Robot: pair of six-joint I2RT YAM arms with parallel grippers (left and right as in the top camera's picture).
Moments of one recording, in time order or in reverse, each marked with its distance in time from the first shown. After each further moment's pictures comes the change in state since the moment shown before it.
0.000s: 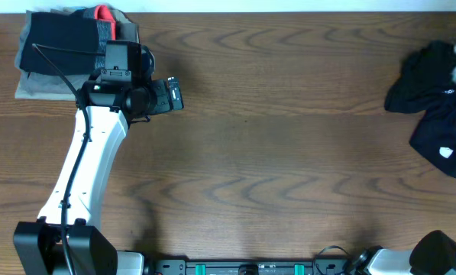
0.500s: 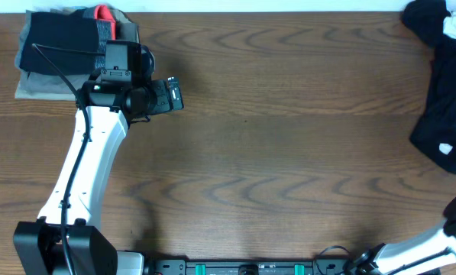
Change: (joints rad) left arm 0.000 0.000 0.000 0.000 0.000 0.000; right arm -0.109 0.333 -0.181 -0.343 0.008 -0.078
